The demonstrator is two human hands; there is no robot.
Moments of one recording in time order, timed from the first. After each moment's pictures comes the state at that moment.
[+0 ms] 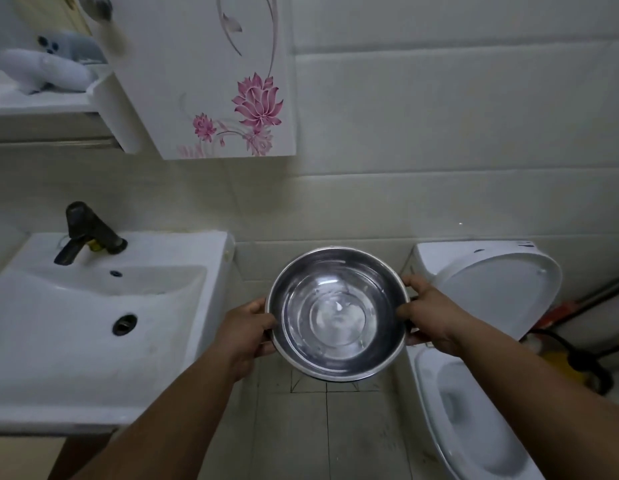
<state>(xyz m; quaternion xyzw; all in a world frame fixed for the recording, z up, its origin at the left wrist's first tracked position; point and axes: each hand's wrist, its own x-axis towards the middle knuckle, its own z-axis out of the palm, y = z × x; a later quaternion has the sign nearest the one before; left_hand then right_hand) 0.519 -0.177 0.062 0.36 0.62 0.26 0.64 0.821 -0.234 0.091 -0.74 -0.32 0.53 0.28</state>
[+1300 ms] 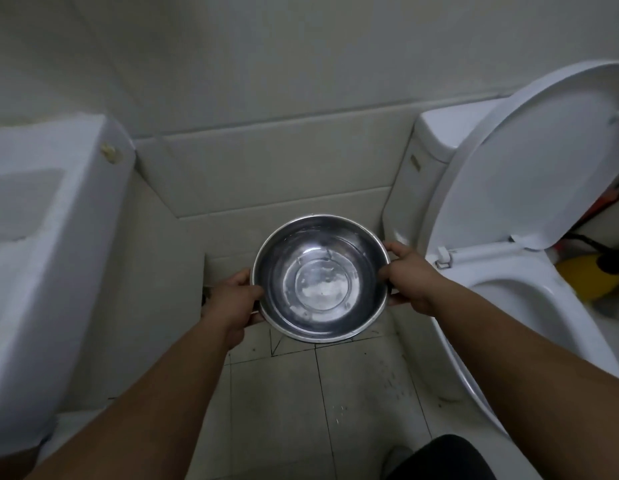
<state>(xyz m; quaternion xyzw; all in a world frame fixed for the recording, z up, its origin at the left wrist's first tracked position) 0.548 -0.139 -0.254 0.39 0.63 0.21 0.63 0.835 -0.219 -0.237 -0.75 -0.22 0.52 0.34</state>
